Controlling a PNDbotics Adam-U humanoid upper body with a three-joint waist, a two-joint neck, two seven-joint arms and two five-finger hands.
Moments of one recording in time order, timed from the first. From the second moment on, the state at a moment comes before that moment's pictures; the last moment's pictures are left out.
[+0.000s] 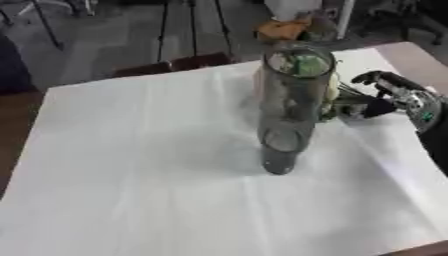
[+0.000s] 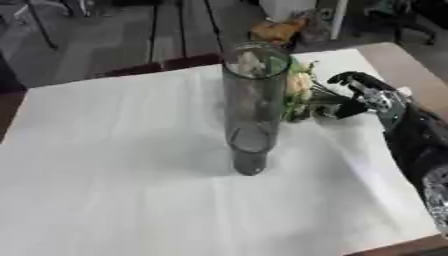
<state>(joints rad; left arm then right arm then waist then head) -0.20 0.31 0.02 -1.99 -0.07 -0.13 0.48 -0.97 -0.81 -0.17 -0.29 0.89 -0.44 0.15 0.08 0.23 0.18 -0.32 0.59</state>
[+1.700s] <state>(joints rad) -0.20 0.31 0.02 -1.99 -0.07 -0.13 0.48 -0.97 -0.75 -0.21 -0.37 1.33 -0.40 0.07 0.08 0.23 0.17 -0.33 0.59</state>
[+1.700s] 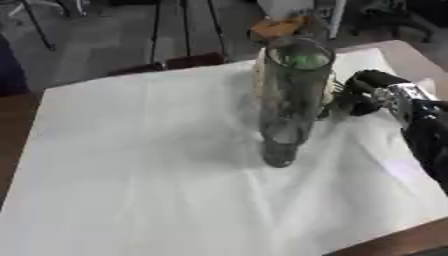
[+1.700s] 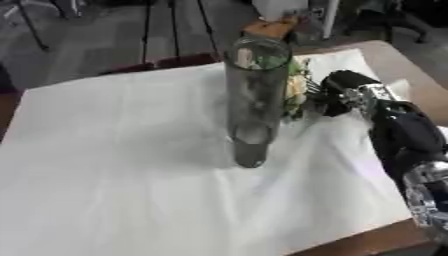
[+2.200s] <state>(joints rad) -0.19 0.31 0.02 -1.99 -0.07 -0.13 0.48 -0.98 -0.74 -0.23 -0.38 1.36 -0.40 0.03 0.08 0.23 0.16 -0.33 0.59</state>
